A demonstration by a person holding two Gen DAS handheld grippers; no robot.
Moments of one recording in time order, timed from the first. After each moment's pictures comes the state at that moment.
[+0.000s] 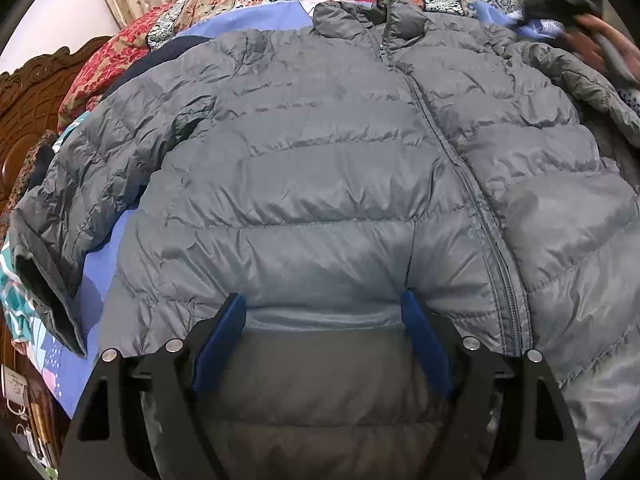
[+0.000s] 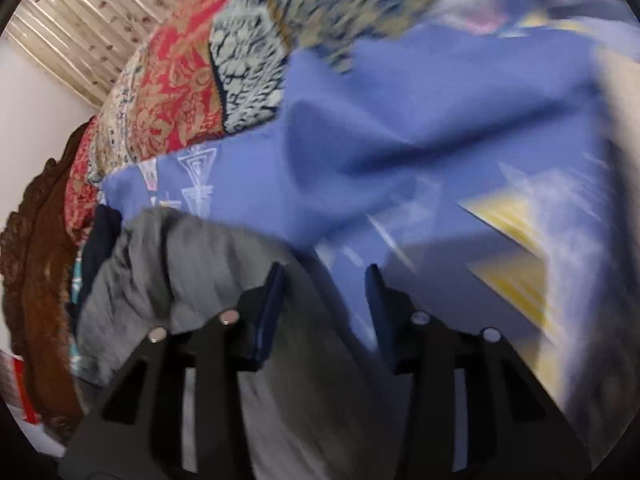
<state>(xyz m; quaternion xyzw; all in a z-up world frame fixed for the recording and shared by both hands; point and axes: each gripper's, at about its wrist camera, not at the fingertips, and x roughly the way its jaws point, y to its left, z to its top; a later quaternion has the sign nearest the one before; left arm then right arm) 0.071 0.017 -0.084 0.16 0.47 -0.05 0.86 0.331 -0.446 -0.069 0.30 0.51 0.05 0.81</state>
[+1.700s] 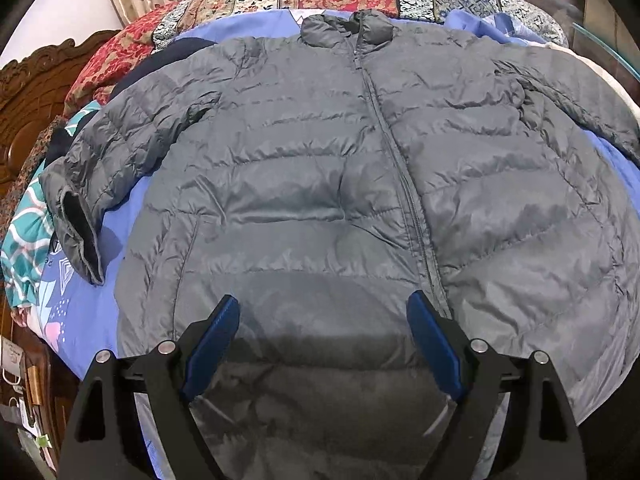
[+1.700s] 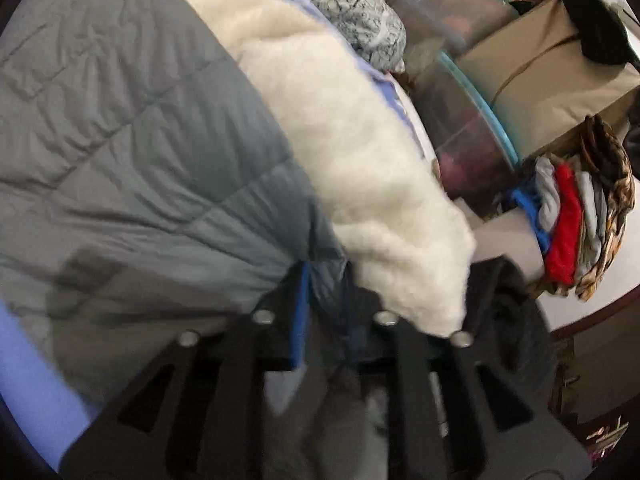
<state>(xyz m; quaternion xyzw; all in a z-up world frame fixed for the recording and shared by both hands) -0.009 0.017 -0.051 0.15 0.48 -0.06 0.86 0.002 -0.538 -0.064 -0.20 0.50 -0.31 0.78</state>
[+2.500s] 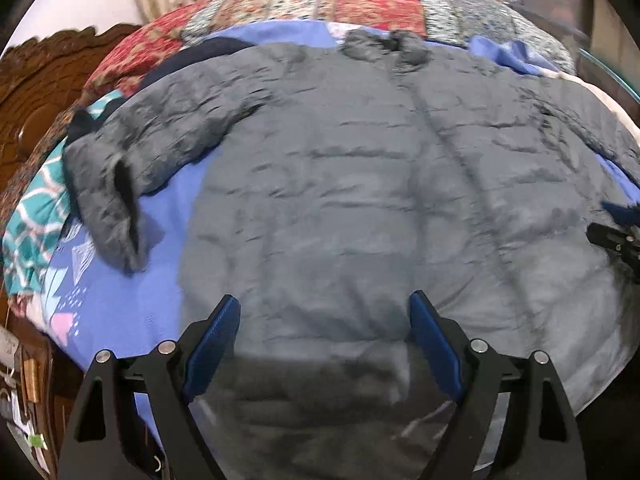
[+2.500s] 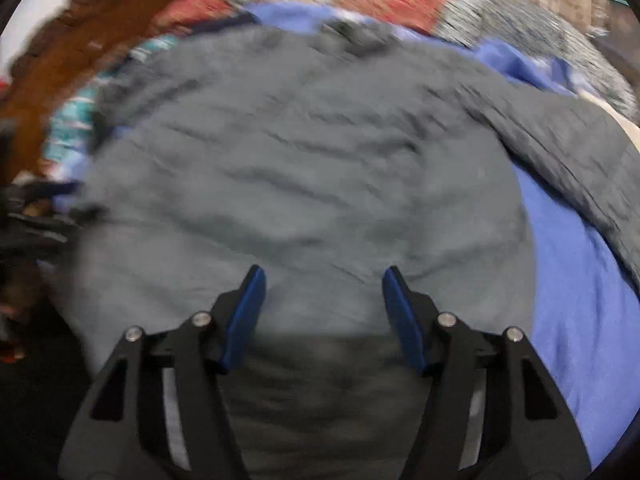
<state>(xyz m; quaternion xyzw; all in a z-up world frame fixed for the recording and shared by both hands) -0.012 0.095 -0.041 0.12 0.46 -0.05 0.88 -0.047 -0.214 -0.054 0.02 0.47 0.08 0.88</state>
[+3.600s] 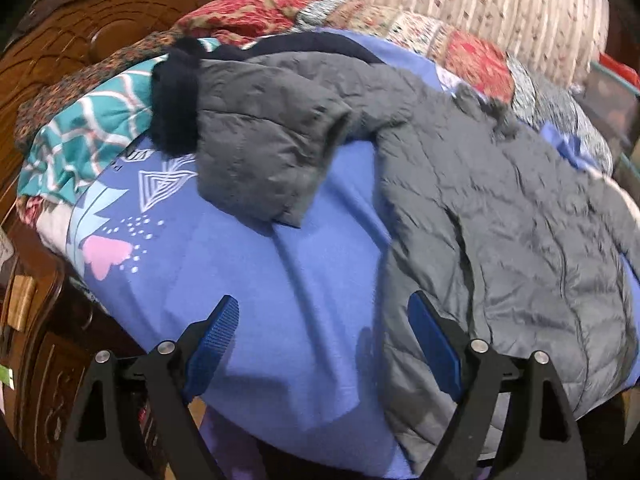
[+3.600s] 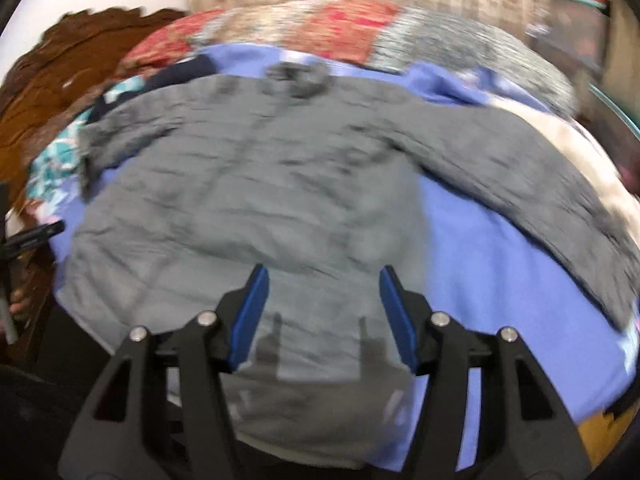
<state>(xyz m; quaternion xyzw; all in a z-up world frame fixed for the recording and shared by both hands) -0.030 0.236 -0.022 -0.03 0.43 0.00 0.90 -0.089 -0.218 0.023 0.02 0.42 0.05 0.91</state>
